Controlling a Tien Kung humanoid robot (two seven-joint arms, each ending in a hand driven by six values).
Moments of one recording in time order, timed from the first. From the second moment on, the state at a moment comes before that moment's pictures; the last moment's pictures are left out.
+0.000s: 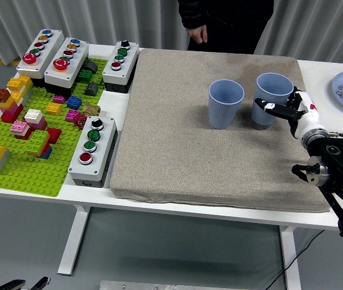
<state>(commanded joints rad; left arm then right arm) -0.19 0.09 -0.73 -0.18 0.61 -0.05 0.24 0.60 -0.19 0.88 1.06 -0.74 -0.45 -0.04</state>
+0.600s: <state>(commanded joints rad) -0.19 0.09 -0.72 -0.18 0.61 -0.05 0.24 0.57 -0.18 0.85 1.02 -0.75 -0.45 0.01</state>
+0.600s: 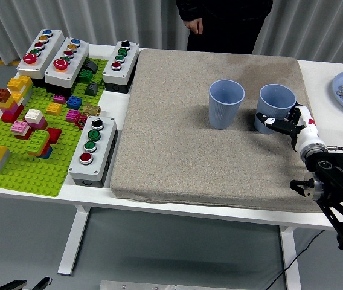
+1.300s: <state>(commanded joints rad) -0.19 0.09 -0.72 -0.18 0.61 -0.05 0.25 0.58 -0.19 0.86 1.04 -0.77 -0.42 -0.01</state>
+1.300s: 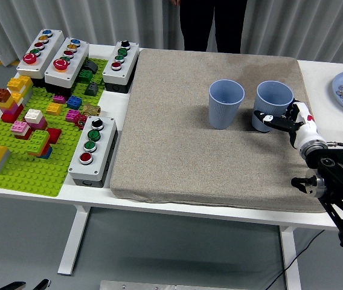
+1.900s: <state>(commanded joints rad) -0.19 0.09 -0.72 -0.18 0.61 -0.05 0.24 0.58 -0.19 0.87 1.03 -0.82 -0.39 -0.04</state>
